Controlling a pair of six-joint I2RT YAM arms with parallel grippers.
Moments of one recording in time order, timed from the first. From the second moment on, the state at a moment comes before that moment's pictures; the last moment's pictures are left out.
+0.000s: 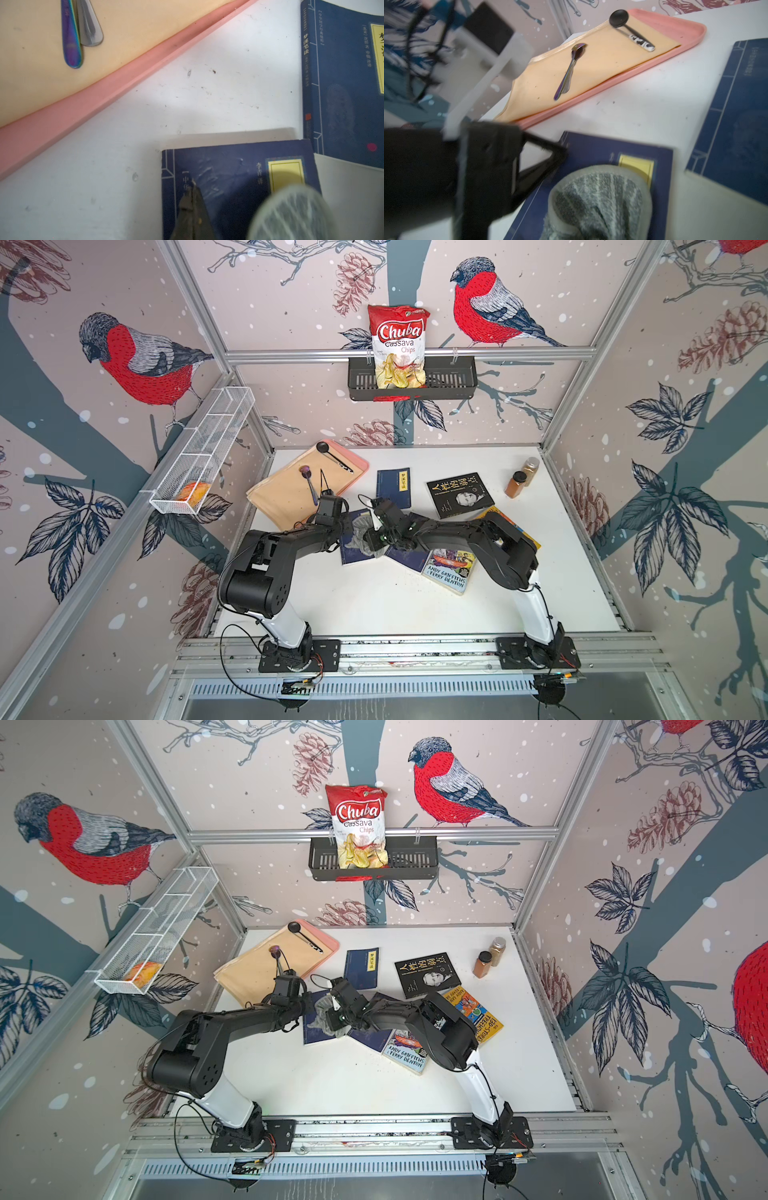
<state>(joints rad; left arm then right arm) -0.22 1.66 0.71 0.07 -0.05 -0.42 0.94 2.23 1.47 0.02 -0.18 0.37</state>
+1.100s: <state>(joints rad) -0.21 1.62 0.65 0.11 -0.01 -0.43 0.93 2.29 1.51 0.07 -0.28 0.44</state>
